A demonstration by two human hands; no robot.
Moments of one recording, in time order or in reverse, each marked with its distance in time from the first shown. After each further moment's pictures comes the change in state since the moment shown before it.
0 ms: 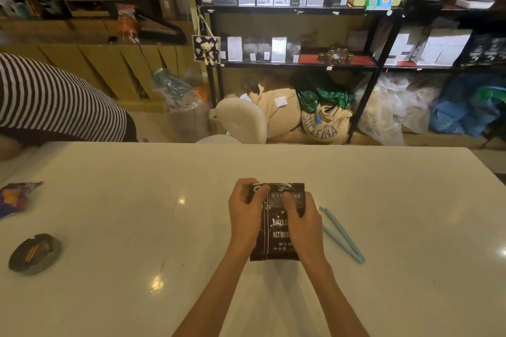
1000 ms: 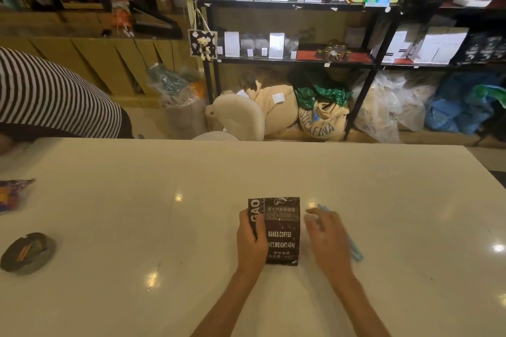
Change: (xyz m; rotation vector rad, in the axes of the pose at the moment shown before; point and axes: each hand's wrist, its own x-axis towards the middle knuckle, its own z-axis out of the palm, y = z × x) left_hand -0.027 -0.085 -0.015 0.286 -0.032 0.129; right_hand 0.003 0.074 -0.051 -0.430 0.019 -0.197
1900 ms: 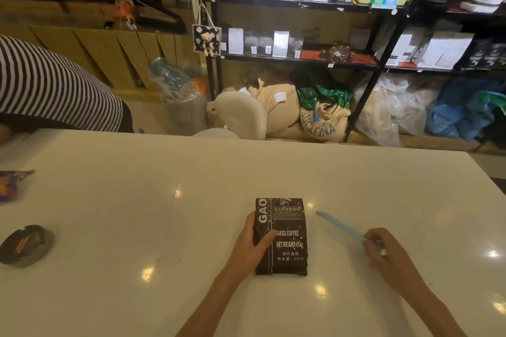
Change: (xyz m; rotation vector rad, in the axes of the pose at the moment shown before) left_hand 0.004 -0.008 -0.027 -0.052 -0.433 -0.180; right_hand 0.008 0.087 -0.101 -0.116 -0.239 0.164
